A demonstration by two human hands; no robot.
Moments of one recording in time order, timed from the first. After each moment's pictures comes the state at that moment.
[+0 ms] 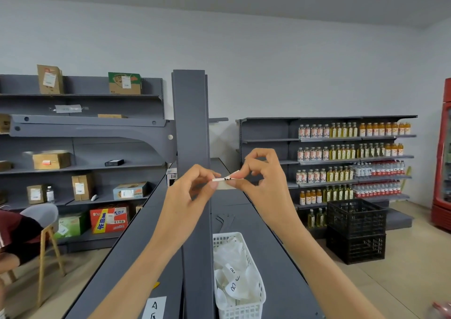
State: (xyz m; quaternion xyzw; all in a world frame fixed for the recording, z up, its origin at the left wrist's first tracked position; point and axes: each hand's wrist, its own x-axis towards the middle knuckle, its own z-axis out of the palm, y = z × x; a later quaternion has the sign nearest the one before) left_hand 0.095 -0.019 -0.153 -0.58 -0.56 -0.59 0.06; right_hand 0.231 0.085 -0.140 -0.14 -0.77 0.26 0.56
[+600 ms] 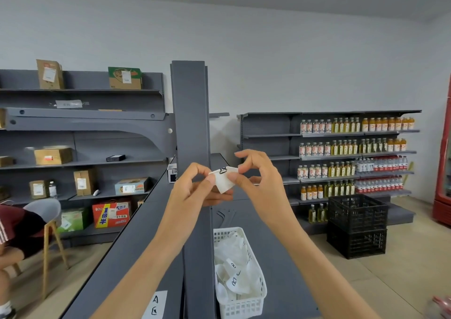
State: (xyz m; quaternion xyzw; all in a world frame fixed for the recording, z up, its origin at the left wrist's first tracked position) left_hand 0.107 -0.019 -0.157 -0.53 -0.52 -0.66 -0.11; right_hand 0.221 0.092 -0.152 -0.11 -0.76 0.30 0.57
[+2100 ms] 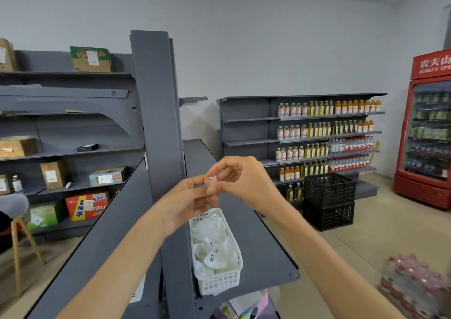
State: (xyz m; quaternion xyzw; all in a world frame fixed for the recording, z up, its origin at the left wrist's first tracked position) left_hand 0.103 0.025 -0.185 -0.50 -0.52 -0.56 -0.41; right_hand 0.253 0.112 -0.171 -0.15 -0.83 0.33 0.42
